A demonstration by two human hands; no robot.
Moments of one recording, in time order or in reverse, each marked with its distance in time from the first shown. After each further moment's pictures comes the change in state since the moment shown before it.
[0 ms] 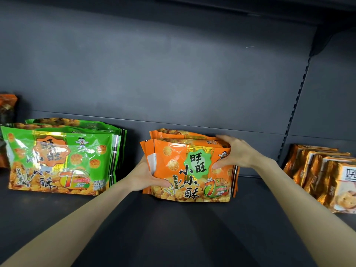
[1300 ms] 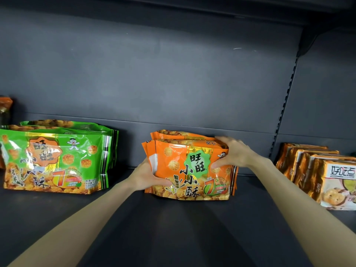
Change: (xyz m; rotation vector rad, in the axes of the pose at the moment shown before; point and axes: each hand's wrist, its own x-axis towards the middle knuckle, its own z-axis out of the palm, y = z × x) left_hand -0.010 0.043 0.023 -0.036 -0.032 -0.007; right_hand 0.000 0.036 -0.010 -0.108 0.041 -0.012
